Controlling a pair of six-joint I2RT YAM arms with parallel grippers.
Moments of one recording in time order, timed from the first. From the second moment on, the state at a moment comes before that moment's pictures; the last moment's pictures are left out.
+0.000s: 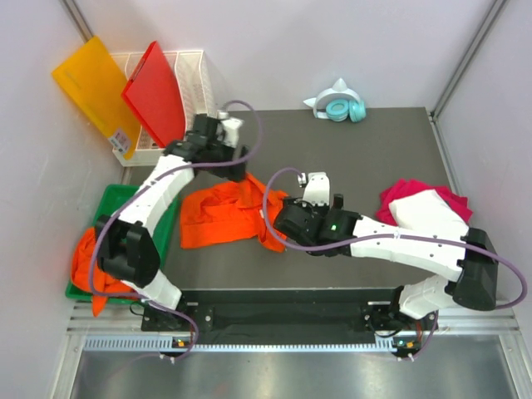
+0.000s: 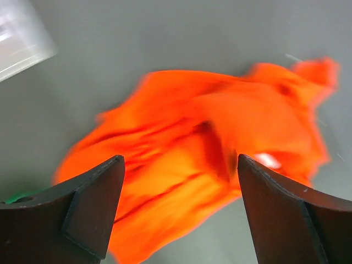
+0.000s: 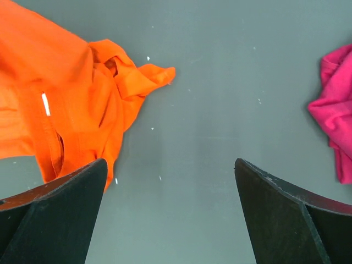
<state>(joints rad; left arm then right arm) -0.37 1.61 1.44 -0.70 0.18 0.05 1.18 1.39 1.17 -0.84 0.92 0.89</state>
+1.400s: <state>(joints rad) -0.42 1.80 1.41 -0.52 0.13 0.06 0.98 1.52 1.28 -0.59 0.69 0.65</state>
